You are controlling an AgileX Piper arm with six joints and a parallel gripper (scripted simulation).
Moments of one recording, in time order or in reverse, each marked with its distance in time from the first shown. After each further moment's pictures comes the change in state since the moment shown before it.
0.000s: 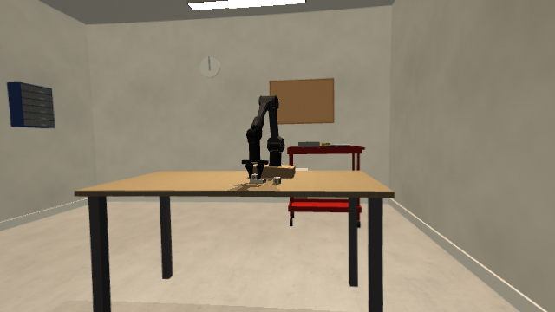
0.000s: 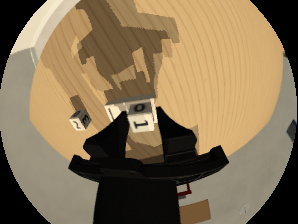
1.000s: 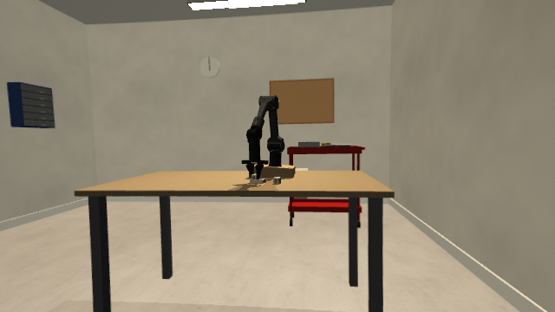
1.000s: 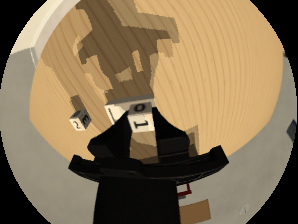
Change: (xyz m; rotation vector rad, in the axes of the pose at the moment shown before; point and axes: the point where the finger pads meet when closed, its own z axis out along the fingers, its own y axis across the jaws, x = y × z) arm 0.000 0.000 0.000 0.000 0.000 0.000
